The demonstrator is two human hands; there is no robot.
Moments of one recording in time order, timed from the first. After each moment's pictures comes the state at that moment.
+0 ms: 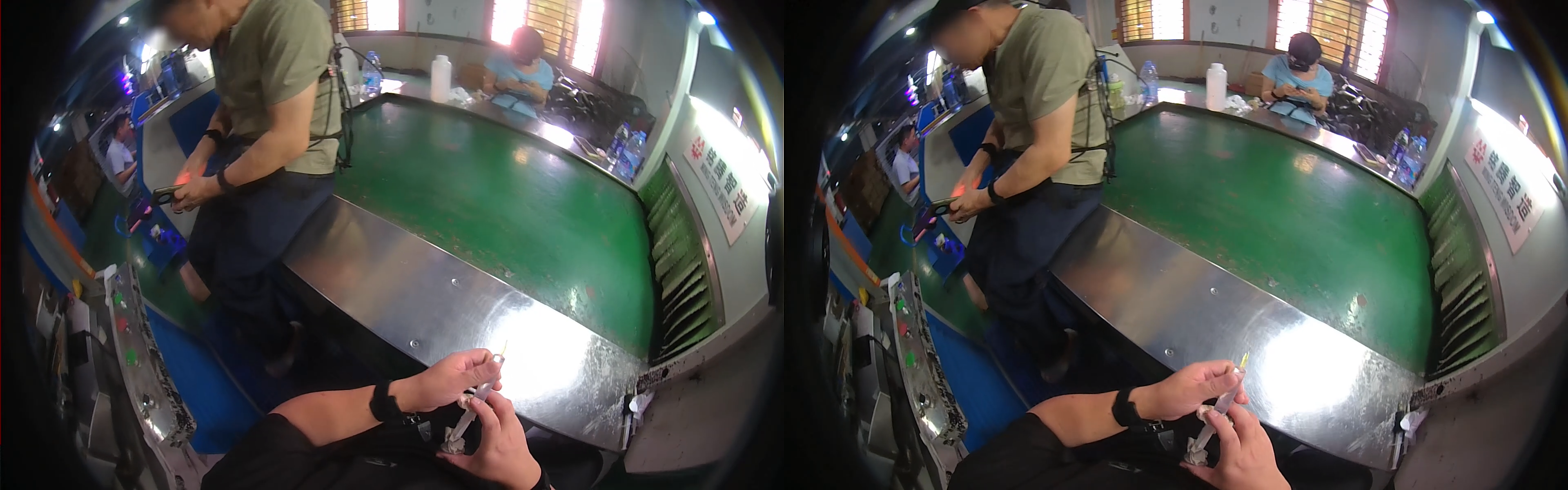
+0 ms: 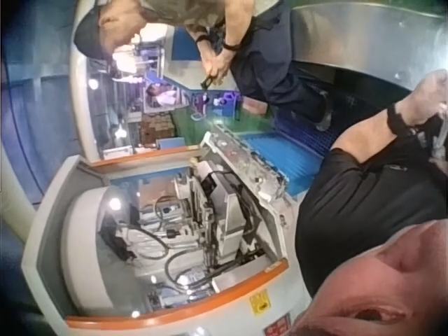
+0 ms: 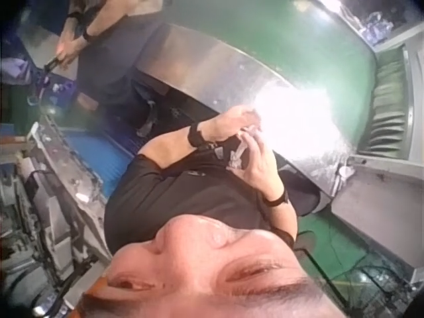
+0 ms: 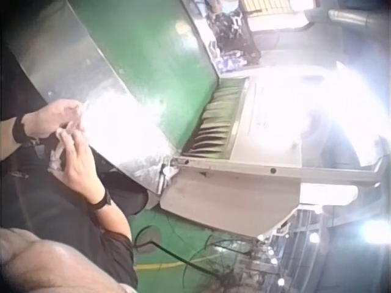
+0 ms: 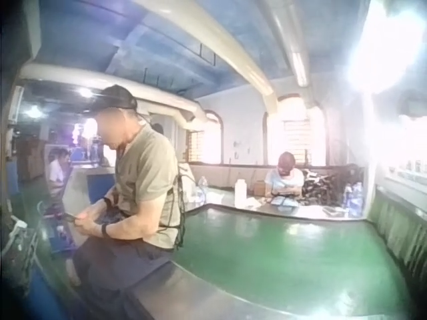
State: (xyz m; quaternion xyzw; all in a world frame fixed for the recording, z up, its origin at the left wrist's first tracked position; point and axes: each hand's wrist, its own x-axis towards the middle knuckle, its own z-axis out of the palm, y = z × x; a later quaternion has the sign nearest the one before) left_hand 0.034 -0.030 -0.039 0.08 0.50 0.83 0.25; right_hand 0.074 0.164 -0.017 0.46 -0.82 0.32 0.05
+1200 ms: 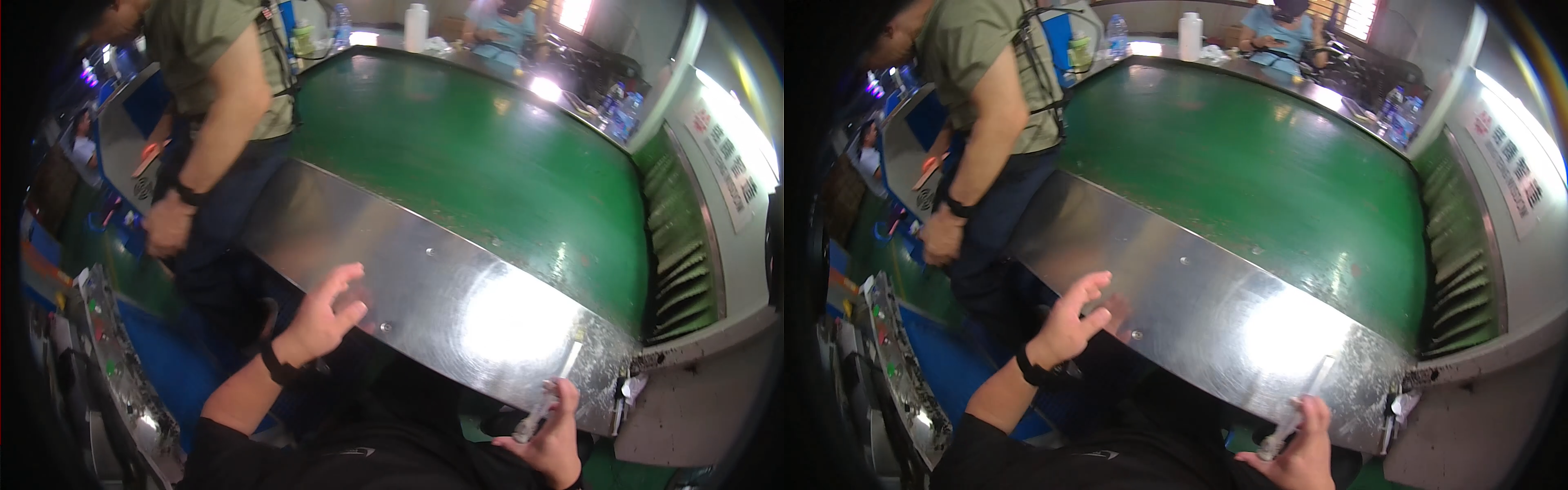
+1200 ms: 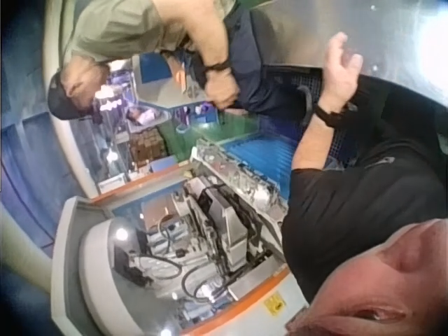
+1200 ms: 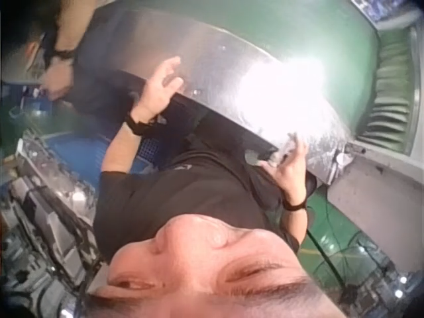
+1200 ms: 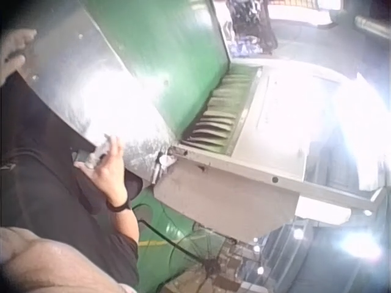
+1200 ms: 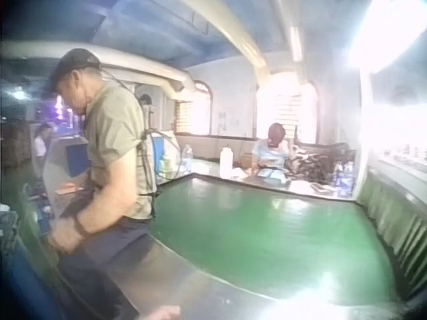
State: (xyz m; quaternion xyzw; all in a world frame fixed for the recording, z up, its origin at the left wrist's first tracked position) left_hand 0.039 -0.160 -0.061 -0.01 0.83 0.55 -0.13; right_hand 0.052 0.261 -0.024 0.32 -0.91 0.25 0.05
